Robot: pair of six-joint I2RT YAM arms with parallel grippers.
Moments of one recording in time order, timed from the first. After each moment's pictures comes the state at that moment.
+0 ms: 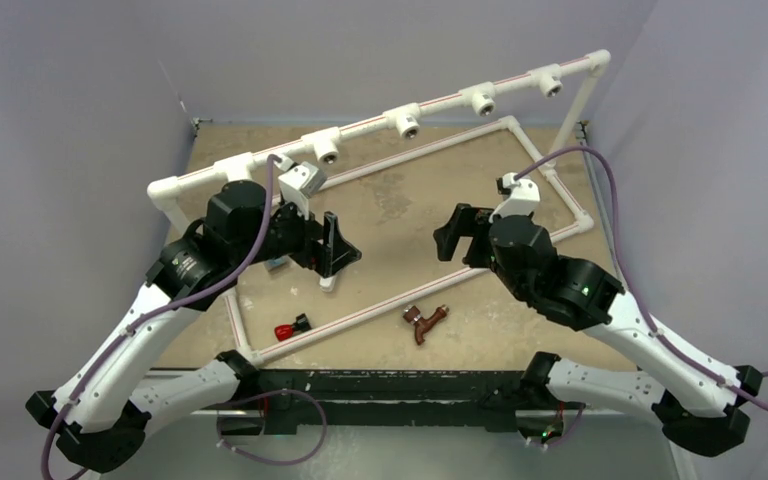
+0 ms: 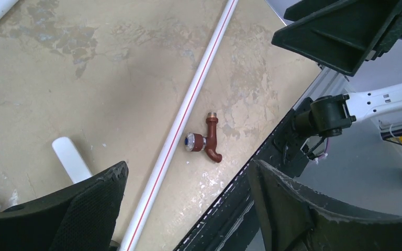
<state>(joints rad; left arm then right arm) -0.66 0.95 1.25 -0.72 0.28 -0.29 0.93 0.92 1.14 -0.71 0.55 0.67</state>
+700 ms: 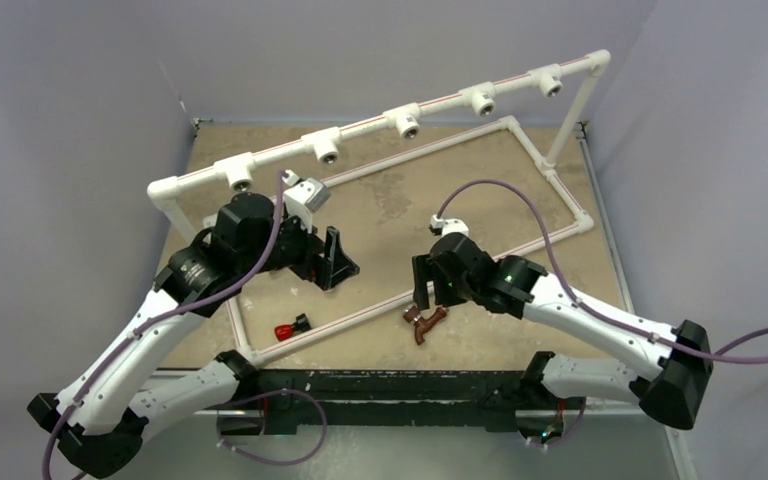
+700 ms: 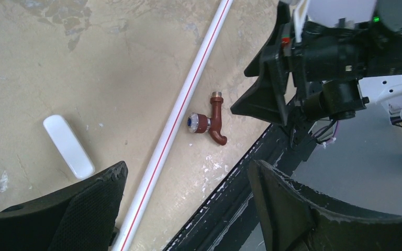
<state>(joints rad) -0.66 0.91 1.14 -0.72 0.30 -0.28 0.93 1.10 0.92 -0.75 0.20 0.65</state>
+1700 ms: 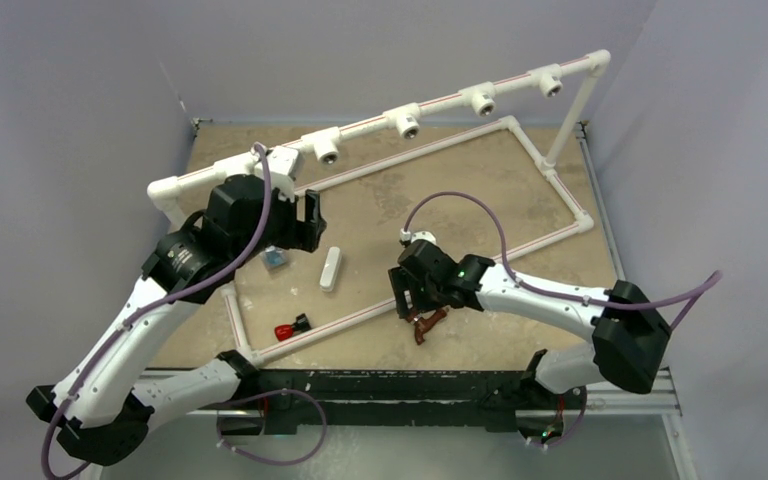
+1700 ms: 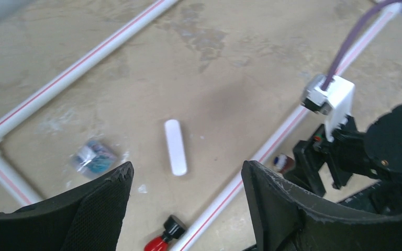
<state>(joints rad) -0.66 0.98 1.33 -0.86 -0.19 -0.26 0.96 1.38 0.89 -0.58 0.14 0.63</state>
